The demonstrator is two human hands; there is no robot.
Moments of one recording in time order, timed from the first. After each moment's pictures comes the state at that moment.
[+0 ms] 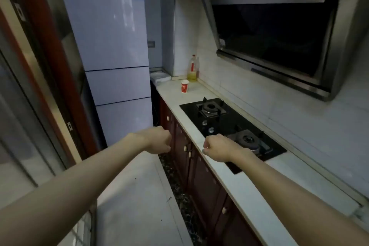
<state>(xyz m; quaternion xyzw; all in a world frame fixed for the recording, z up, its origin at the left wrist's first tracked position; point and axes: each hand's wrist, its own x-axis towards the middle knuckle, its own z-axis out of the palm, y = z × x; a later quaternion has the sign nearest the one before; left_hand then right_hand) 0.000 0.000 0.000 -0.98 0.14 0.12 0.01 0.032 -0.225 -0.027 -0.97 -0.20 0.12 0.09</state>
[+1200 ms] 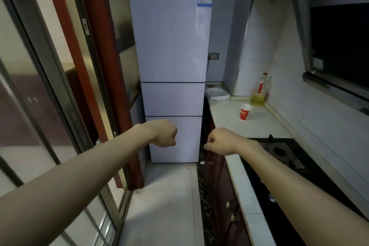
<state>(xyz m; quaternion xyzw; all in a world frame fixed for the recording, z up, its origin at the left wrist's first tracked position) 0.243 0.134 0.031 -0.99 -0.06 0.13 0.04 0.356 -0.060 -0.001 -0.90 -0.39 0.15 0.11</state>
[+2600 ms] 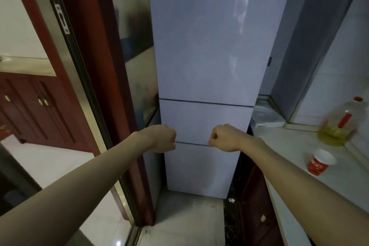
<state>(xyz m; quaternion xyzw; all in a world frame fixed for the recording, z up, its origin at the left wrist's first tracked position) 0.531 0.457 -0.006 -0.97 -0.16 0.16 -0.02 0.693 0.288 -0.024 -0.86 -0.46 0.18 0.11</state>
